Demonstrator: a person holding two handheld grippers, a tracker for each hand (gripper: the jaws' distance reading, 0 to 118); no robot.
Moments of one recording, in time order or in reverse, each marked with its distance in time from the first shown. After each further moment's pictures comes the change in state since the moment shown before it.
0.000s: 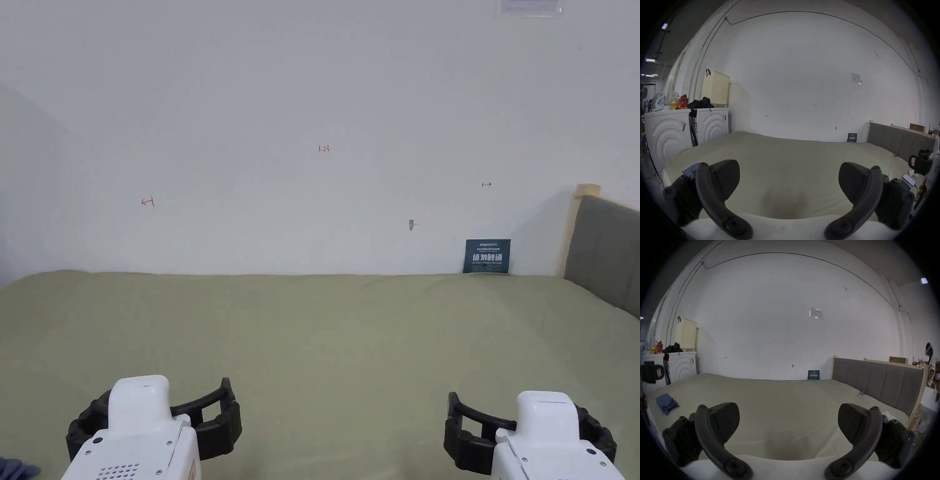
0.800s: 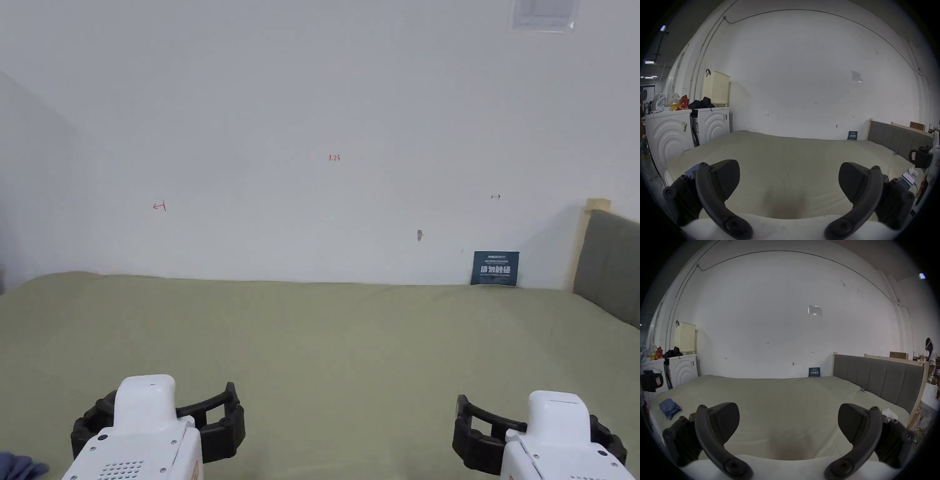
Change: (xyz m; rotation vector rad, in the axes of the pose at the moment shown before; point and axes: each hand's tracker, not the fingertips) left arm -0.005 0.007 0.007 -0.015 0.003 -0.007; right arm -0.001 0.013 0.001 -0.031 0.002 -0.025
